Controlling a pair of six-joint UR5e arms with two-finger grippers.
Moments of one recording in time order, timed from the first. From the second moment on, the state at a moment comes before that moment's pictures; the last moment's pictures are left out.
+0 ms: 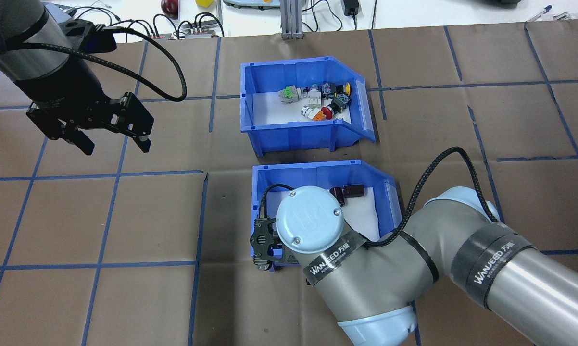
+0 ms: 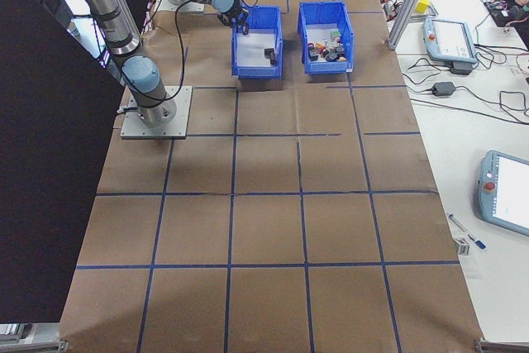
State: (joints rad) left arm -1.50 -1.49 -1.59 -1.73 1.55 0.10; right arm 2.16 -1.56 2.14 -2.20 -1.64 -0.97
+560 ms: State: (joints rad) left arm -1.50 -1.50 -1.61 -1.66 1.56 0.10; right arm 2.13 -1.59 2.11 -2.17 -1.64 -0.93
